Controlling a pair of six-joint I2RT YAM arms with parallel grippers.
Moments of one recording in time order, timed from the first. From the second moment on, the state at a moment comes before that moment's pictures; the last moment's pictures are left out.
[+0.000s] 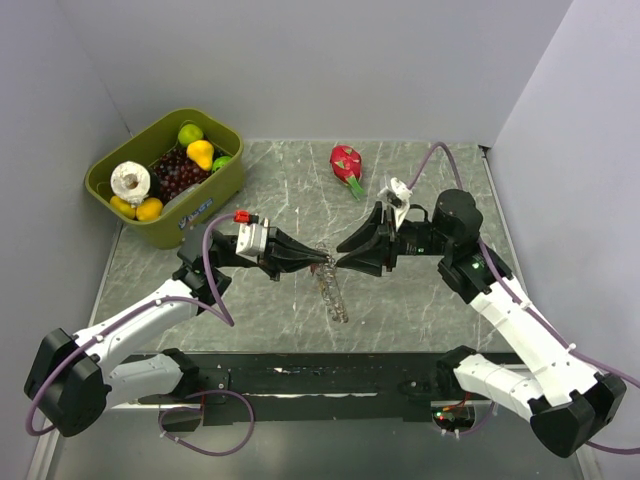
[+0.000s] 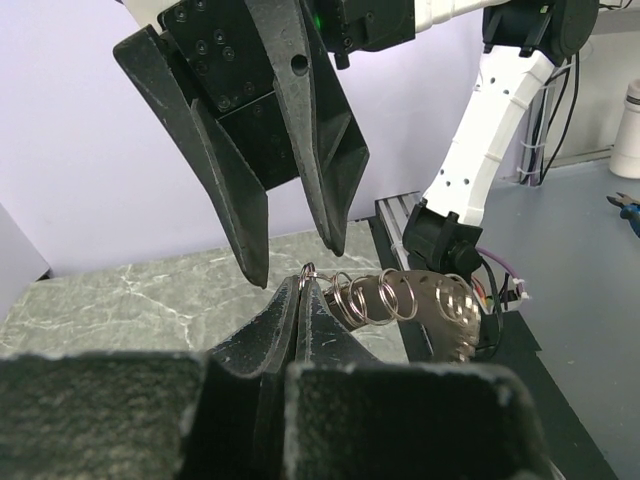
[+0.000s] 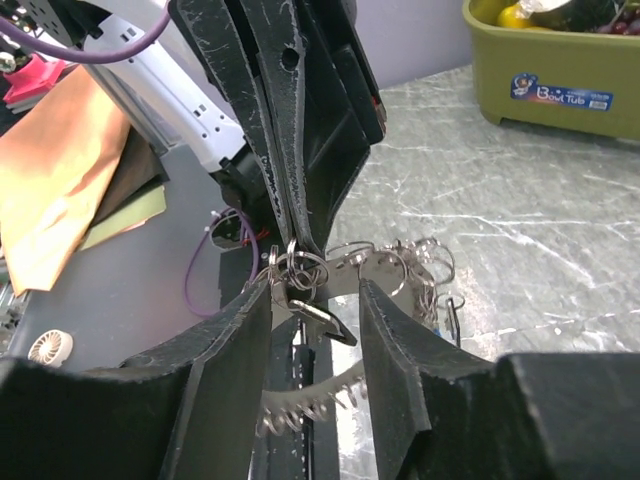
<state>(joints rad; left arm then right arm) -0.66 1.10 0.70 0.85 0.99 -0.18 0.50 0.96 0.99 -0.12 -1.01 0.18</state>
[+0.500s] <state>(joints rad) -0.66 1.11 0.71 0.87 1.00 -0.18 0.54 0.99 0.99 -0.10 -0.99 0.20</state>
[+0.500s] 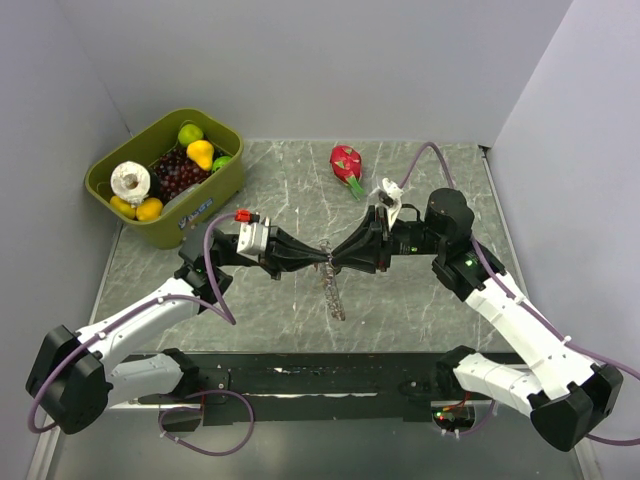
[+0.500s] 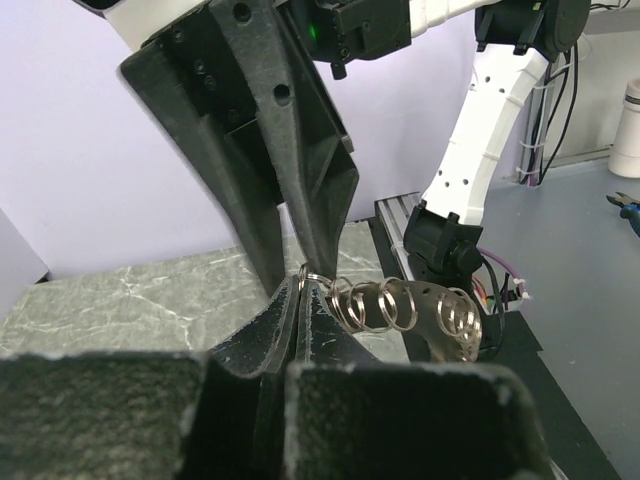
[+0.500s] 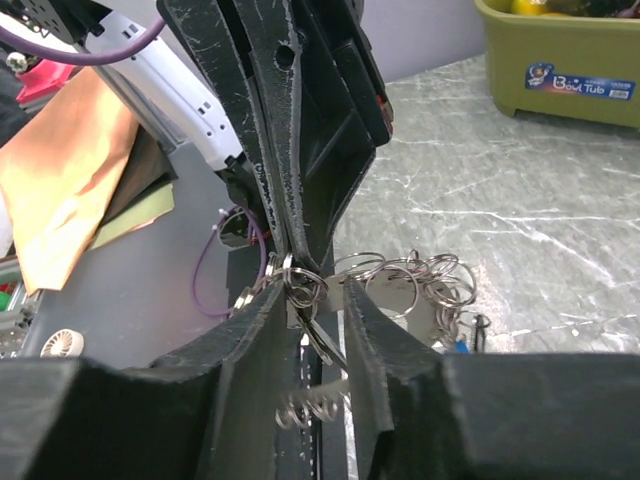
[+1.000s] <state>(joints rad) -0.66 1.11 0.74 0.74 0.98 -0.13 0.54 0.99 1.00 -0.15 -0.96 0.16</state>
